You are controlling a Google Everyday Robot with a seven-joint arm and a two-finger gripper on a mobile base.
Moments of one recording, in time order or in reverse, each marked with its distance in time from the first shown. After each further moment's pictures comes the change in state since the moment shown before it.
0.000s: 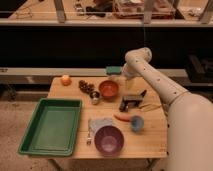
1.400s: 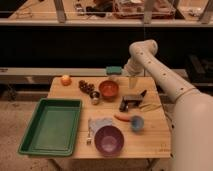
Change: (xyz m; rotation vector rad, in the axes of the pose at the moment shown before) arm 0.013 0.021 -0.059 -0.099 -0.001 0.050
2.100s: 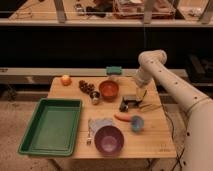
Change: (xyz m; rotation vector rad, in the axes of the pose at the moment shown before) arm 0.030 0.073 0.032 -0.138 -0.040 0.099
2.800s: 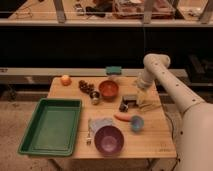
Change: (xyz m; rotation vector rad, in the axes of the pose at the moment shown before) arm -0.002 0.012 0.024 -0.086 -0.106 0.046
